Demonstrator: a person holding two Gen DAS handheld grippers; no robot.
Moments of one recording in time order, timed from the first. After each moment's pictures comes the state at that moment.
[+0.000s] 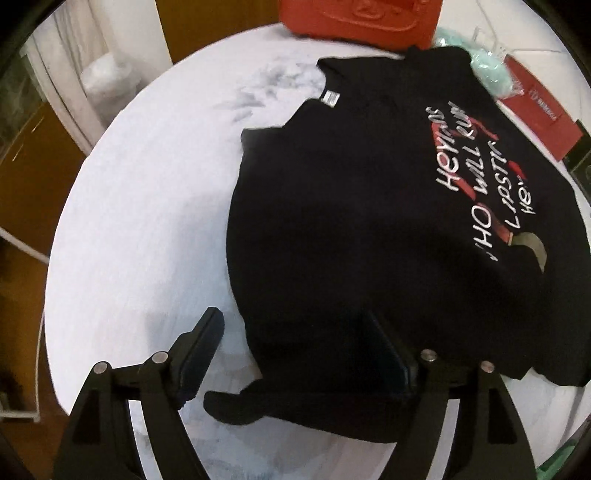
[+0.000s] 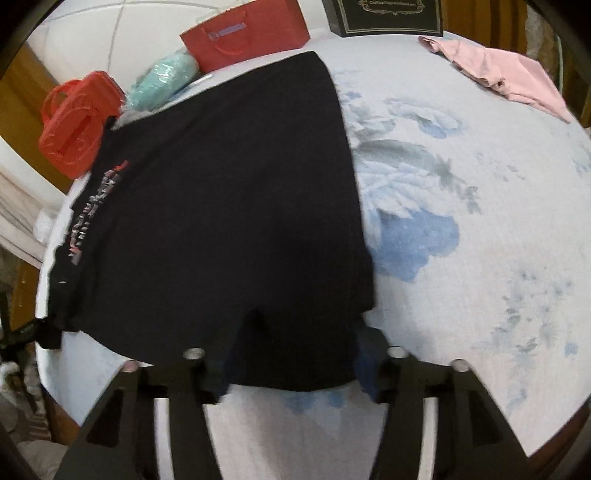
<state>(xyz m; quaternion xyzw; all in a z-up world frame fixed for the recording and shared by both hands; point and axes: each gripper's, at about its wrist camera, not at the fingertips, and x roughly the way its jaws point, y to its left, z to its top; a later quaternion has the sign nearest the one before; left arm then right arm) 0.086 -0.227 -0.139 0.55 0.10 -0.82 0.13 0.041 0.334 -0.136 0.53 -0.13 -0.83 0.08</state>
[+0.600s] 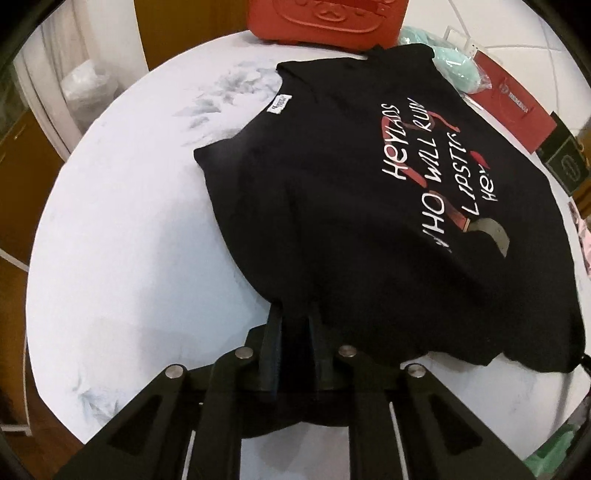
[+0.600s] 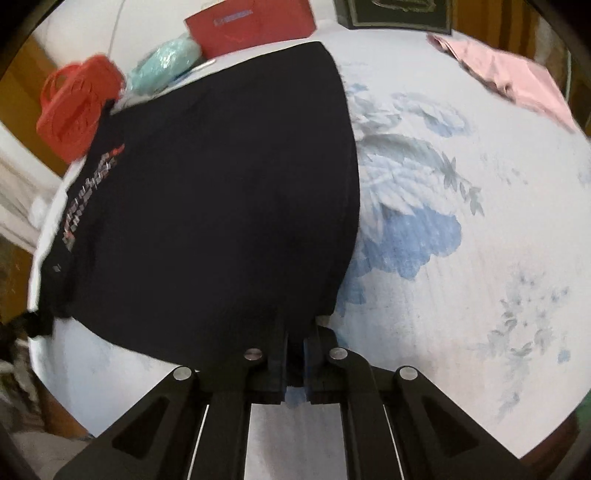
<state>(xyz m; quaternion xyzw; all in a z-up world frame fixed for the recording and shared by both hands) 0.084 -0.199 -0.129 0.55 0.11 -0.82 0.08 0.037 0.337 -0.131 0.56 -0.12 -0.82 0.07</state>
